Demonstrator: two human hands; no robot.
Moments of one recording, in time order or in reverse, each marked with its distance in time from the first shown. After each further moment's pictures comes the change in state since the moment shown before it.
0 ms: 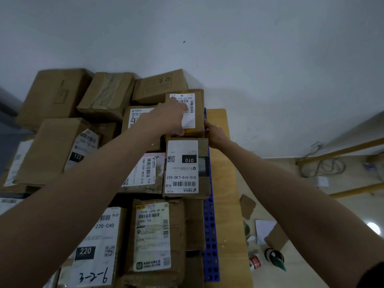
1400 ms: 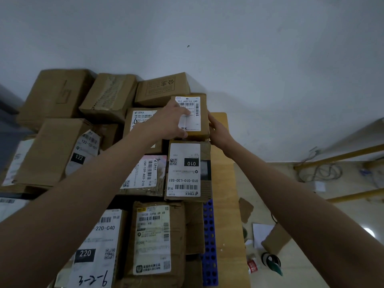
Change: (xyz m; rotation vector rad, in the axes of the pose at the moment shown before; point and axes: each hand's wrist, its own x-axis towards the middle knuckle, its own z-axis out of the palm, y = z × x) left_hand -0.008 -0.012 0.009 -0.257 0.091 0.063; right_hand -0.024 -0.014 -0.018 0.519 0.076 0.003
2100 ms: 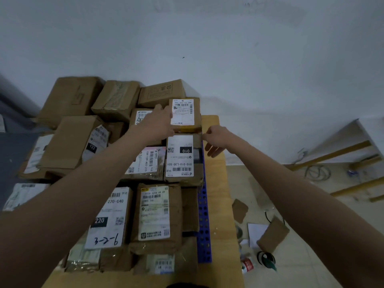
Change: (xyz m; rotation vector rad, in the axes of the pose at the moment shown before) left_hand -0.062 0.009 -0.009 0.050 0.106 -0.075; right_hand -0.090 -0.053 -0.023 -0.297 -0.151 0.247
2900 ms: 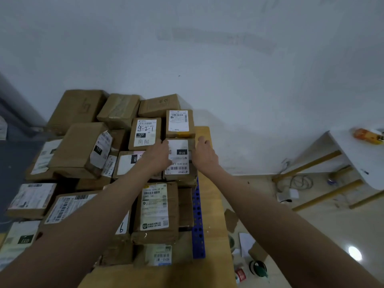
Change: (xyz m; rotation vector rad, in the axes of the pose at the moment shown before) left_hand -0.075 0.012 0.041 0.010 -0.011 -0.057; right_hand -0.053 -0.002 0.066 -0.220 0.491 -0.104
